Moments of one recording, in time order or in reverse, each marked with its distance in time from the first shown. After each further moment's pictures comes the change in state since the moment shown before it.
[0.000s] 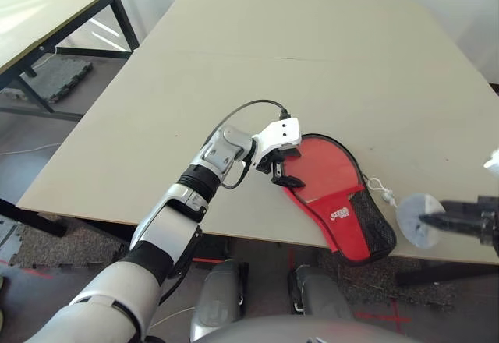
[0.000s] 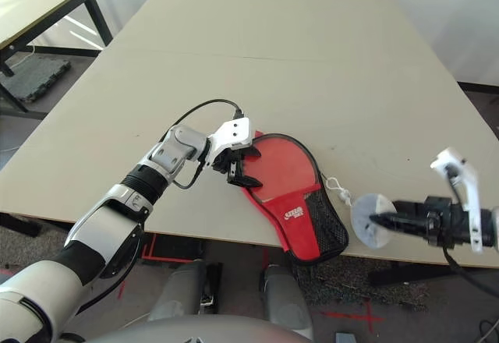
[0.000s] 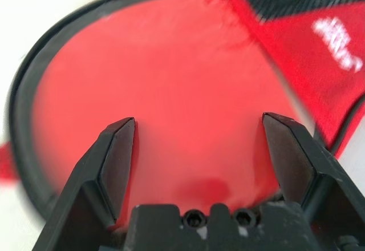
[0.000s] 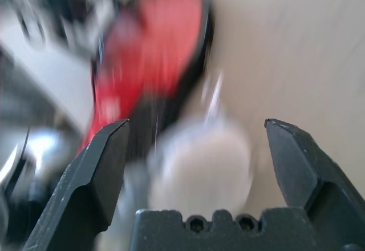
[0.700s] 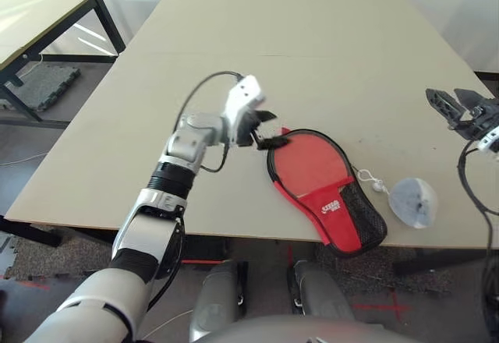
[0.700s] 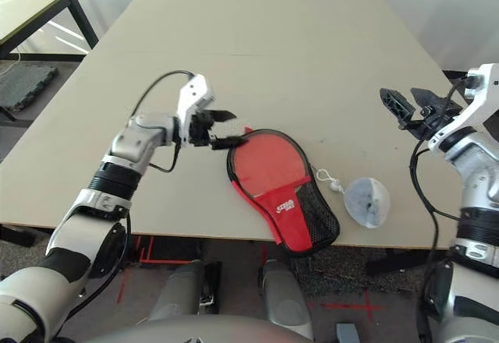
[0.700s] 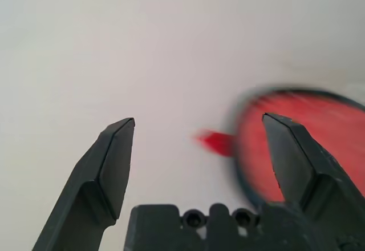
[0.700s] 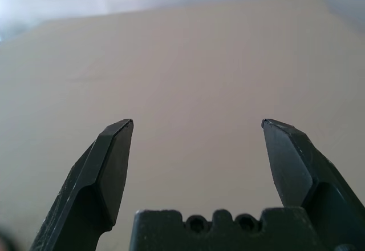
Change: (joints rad) left arm 0.052 0.112 0.436 -0.212 -0.201 0.161 0.420; right arm -0.496 0.409 -0.026 0.386 -0.303 -0.616 -0.662
